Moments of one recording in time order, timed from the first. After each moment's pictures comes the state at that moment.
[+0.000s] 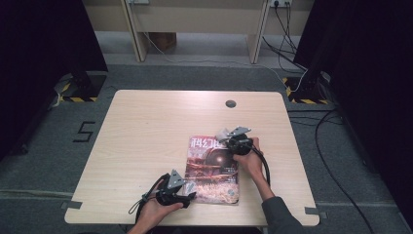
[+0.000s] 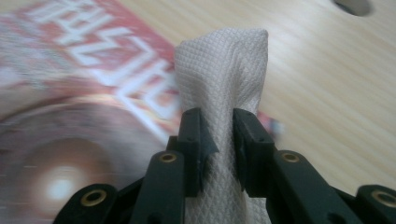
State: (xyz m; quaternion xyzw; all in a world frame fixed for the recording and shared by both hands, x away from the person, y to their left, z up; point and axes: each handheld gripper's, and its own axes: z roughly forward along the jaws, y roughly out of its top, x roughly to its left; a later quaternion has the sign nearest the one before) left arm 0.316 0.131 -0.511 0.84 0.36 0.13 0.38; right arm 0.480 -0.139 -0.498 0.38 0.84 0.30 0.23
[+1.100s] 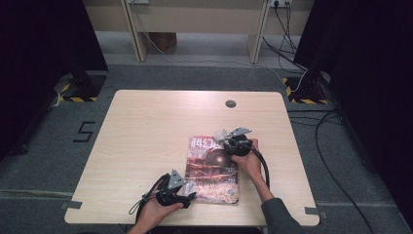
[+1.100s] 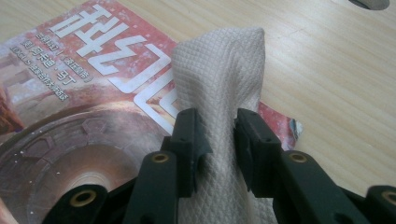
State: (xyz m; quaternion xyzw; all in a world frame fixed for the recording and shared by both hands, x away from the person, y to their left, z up) left arm 0.315 0.130 -0.511 0.84 0.36 0.14 0.37; right arm 0.474 -0.131 -0.500 0.39 0.84 0.32 0.20
